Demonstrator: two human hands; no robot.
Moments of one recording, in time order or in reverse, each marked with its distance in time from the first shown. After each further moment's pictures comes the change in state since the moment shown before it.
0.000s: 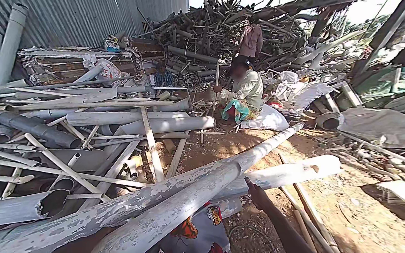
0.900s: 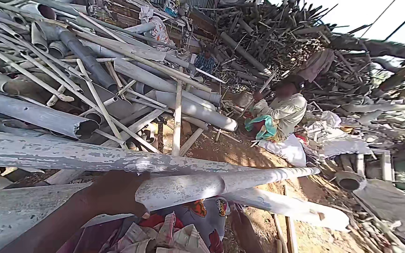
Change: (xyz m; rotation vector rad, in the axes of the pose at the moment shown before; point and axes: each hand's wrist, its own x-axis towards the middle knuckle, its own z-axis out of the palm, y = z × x) left_hand -0.013 0.020 0.000 0.144 -0.019 -0.004; right_hand -0.134 -0.030 0.075 -0.220 -0.118 -0.344
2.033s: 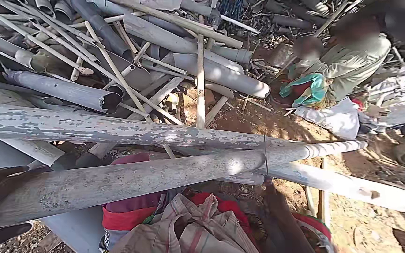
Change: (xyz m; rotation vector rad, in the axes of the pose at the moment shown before) left_hand -0.147 -0.200 0.102 -0.025 0.370 -0.167; right_hand 0.005 -0.008 0.030 0.113 0.077 0.345
